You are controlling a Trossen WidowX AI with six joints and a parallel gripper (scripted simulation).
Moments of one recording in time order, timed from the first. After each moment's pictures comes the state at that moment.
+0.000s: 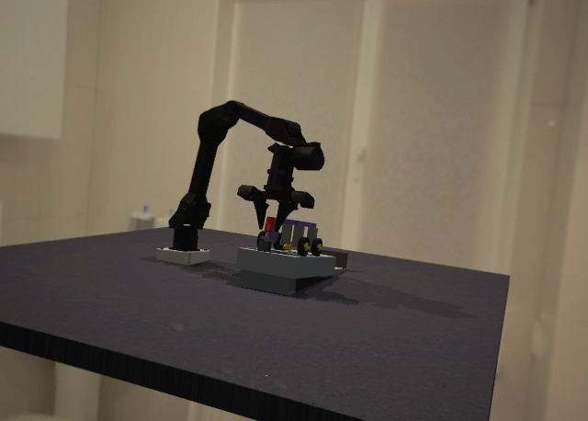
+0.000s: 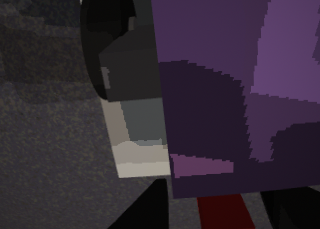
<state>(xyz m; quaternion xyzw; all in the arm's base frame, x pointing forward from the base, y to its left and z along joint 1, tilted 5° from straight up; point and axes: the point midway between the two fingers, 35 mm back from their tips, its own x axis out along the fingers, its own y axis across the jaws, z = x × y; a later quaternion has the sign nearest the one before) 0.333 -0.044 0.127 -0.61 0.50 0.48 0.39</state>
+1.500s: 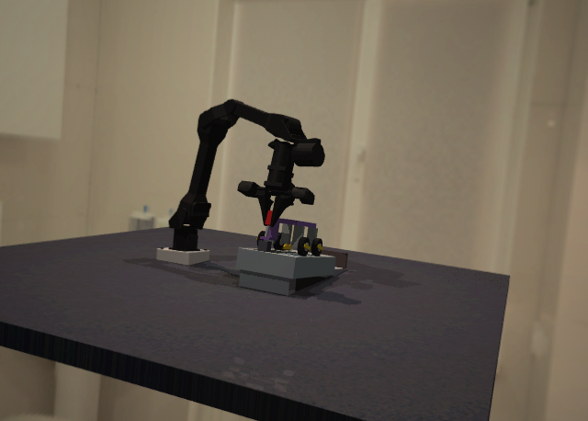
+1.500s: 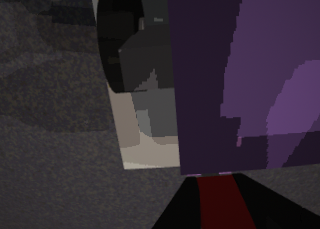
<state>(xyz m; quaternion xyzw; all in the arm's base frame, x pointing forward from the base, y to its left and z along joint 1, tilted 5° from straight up) 0.331 -0.043 0.137 -0.61 0.50 0.48 0.38</state>
